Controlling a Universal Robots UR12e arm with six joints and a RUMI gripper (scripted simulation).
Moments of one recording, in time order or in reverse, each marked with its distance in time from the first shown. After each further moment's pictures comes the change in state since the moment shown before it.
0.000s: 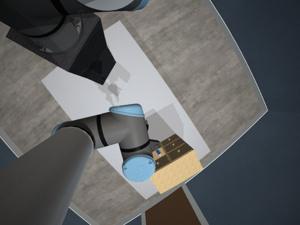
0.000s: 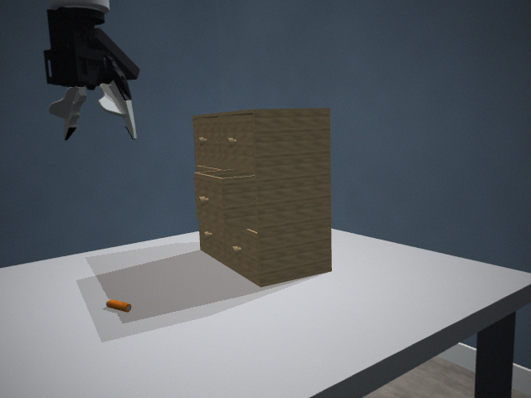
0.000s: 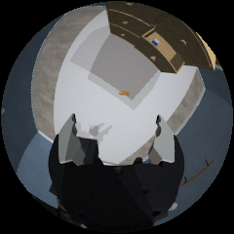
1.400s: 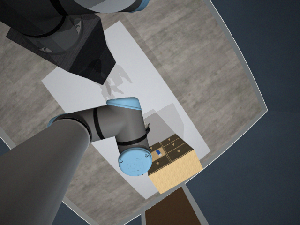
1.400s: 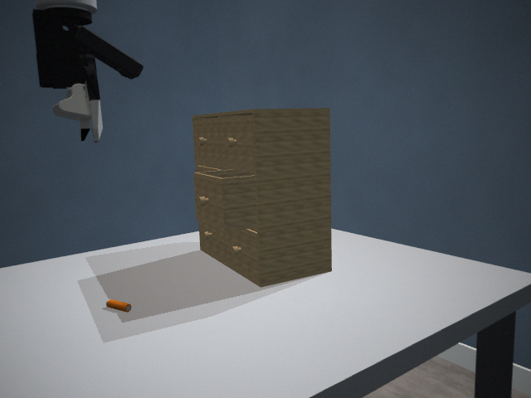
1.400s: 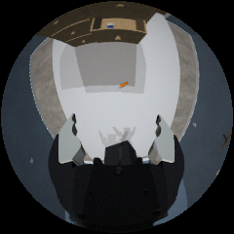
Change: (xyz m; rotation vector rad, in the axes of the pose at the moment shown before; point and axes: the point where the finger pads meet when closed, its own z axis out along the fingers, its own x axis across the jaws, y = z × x) arm 0.000 0.021 0.002 -0.002 0.011 0.613
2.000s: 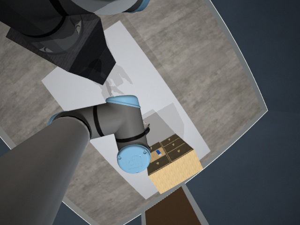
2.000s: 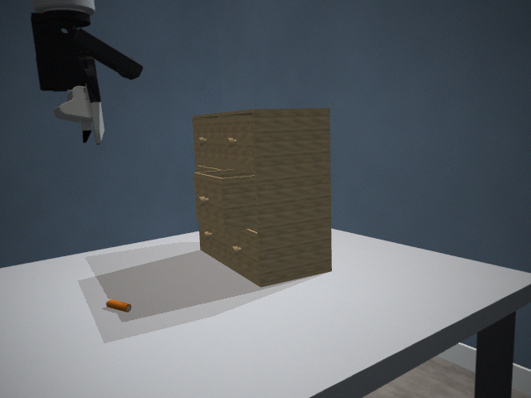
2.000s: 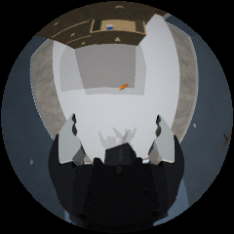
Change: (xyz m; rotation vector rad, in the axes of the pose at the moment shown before) arm 0.000 -0.003 0.003 0.029 0.000 0.003
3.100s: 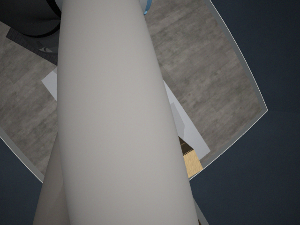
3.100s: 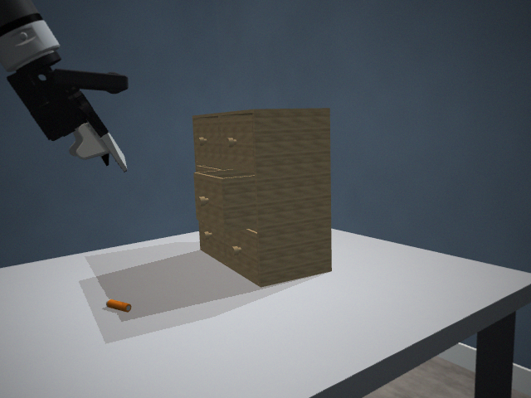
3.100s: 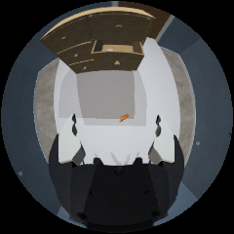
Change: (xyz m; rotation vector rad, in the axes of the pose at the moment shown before) arm -0.001 -0.036 0.045 0.454 -0.002 -0.003
